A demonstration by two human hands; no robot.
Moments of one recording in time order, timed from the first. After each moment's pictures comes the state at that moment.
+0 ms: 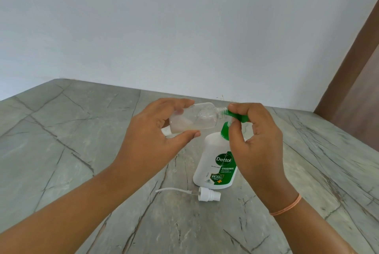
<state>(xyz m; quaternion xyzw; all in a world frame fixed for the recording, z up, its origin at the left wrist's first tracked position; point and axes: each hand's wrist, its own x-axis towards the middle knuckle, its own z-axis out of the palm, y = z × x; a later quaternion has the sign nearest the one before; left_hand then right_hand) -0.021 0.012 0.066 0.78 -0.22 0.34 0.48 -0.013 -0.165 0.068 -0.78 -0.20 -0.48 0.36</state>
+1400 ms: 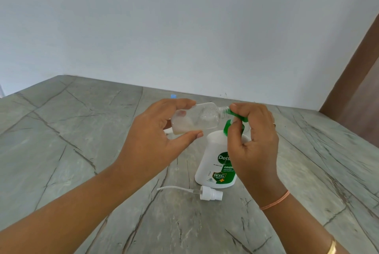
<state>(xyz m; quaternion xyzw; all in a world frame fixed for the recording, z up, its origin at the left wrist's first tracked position) -0.019 0.011 0.062 0.79 -0.22 0.33 0.47 0.000 -0.163 0.055 -0.76 -0.22 -0.53 0.32</state>
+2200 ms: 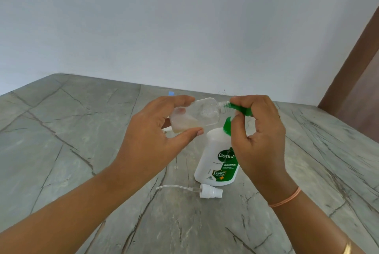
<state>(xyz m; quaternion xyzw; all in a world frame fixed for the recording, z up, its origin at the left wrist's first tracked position) -0.019 0.010 0.061 0.79 -0.21 0.32 0.48 -0.003 -0.166 0.064 -0.76 -0.22 -0.51 0.32</state>
